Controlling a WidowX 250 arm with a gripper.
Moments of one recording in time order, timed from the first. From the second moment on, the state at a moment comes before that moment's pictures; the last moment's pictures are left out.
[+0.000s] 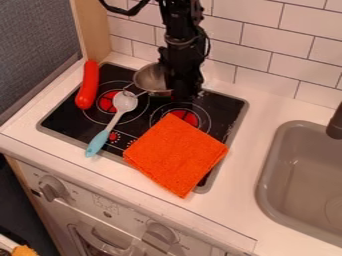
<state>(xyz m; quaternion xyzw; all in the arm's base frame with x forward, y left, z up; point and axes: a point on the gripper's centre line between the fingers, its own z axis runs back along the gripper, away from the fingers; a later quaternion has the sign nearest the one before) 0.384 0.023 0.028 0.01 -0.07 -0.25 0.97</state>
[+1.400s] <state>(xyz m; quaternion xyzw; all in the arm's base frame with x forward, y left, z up) 0.255 -0.033 0.058 -0.06 -0.01 -0.27 0.96</state>
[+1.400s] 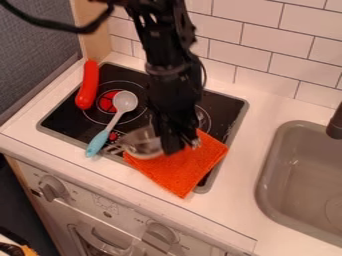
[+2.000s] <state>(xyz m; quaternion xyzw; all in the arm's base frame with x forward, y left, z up) 0.250 -0.031 0.039 -0.06 0.02 -0.27 0.96</state>
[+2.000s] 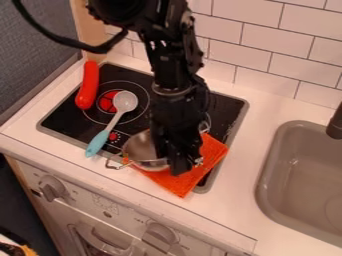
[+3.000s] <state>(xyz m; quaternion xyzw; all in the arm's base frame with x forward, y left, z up) 0.314 0.111 0.098 -0.09 -0.14 -0.14 0.98</state>
